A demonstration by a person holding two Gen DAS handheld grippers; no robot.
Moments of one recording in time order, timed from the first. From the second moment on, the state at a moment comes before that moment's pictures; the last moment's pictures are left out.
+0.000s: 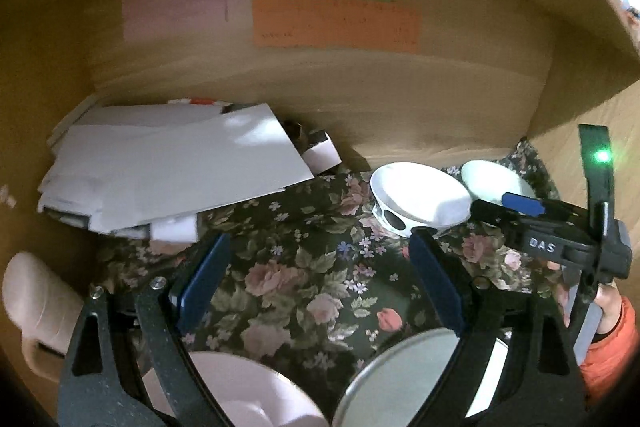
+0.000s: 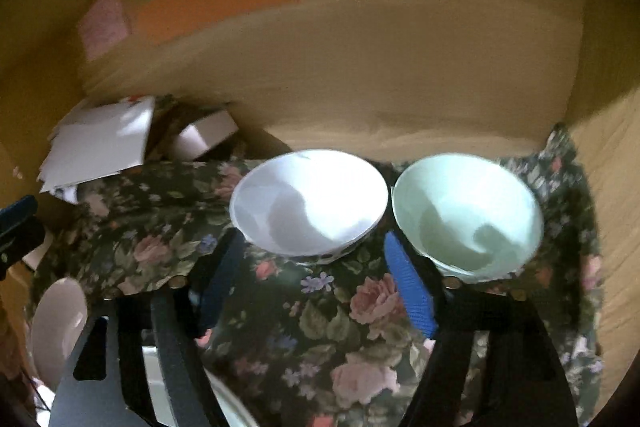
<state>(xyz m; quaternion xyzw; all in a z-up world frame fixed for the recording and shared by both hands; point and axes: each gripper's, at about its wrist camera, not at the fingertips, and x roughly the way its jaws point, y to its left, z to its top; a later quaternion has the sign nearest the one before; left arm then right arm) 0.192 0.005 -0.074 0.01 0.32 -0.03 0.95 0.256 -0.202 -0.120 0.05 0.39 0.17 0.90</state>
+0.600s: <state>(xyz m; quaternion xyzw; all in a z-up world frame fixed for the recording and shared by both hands) 0.245 0.004 -0.112 0.03 0.38 -0.05 0.92 0.302 -0.194 -0.176 0.08 0.48 0.17 0.86</state>
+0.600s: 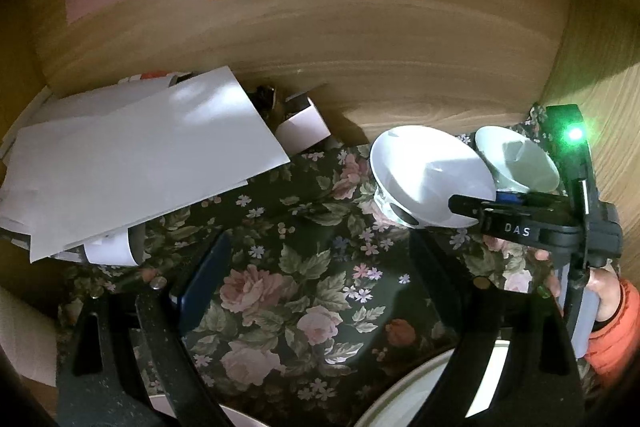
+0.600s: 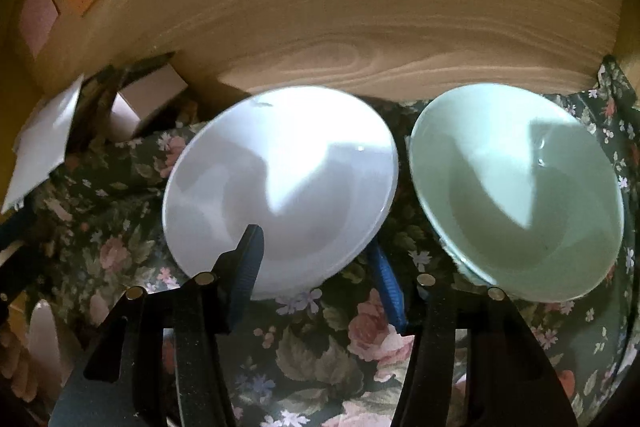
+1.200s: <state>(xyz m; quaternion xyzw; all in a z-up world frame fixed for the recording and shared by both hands) 0.271 -0.003 -0.151 0.03 0.48 -0.05 0.88 0.253 -0.168 -0.167 0.00 0.50 0.24 0.83</state>
